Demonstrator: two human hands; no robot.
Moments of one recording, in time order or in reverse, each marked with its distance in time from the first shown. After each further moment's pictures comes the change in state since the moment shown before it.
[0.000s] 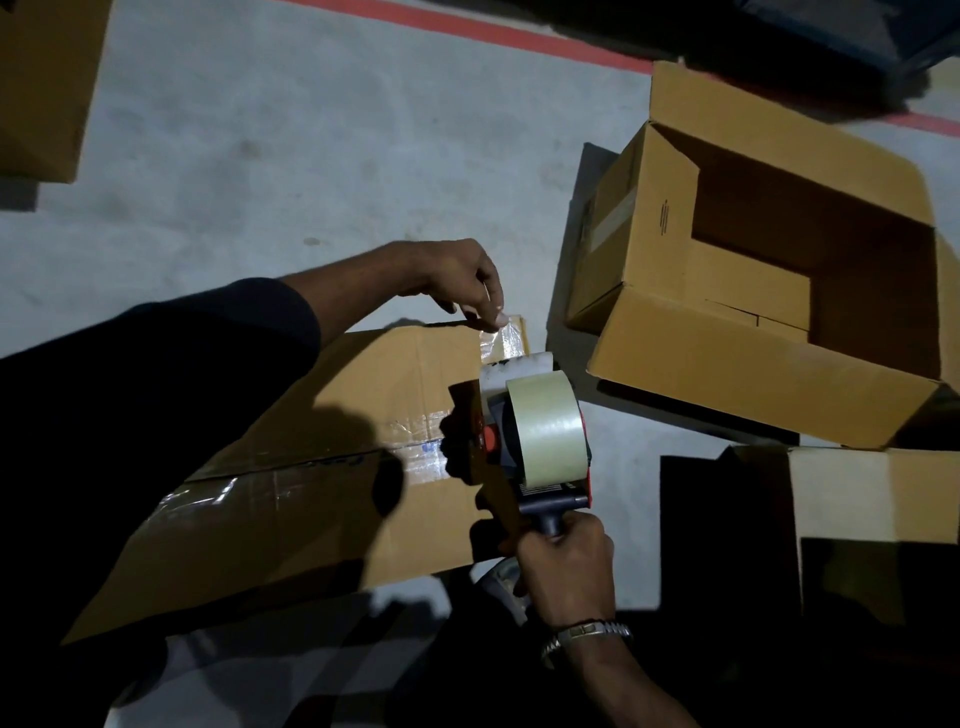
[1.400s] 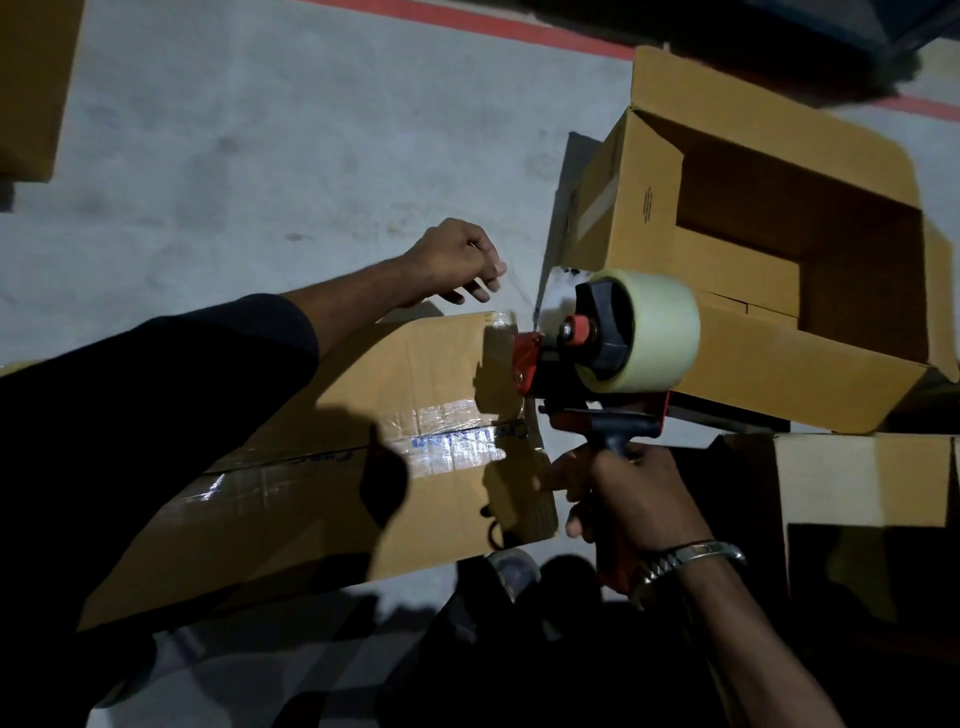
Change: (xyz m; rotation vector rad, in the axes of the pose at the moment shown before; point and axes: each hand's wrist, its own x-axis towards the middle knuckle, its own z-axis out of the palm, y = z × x) left_hand 0.014 0.009 0.030 -0.405 0.343 0.033; right_hand 0.016 -0.051 -0.079 0.338 -0.184 0.110
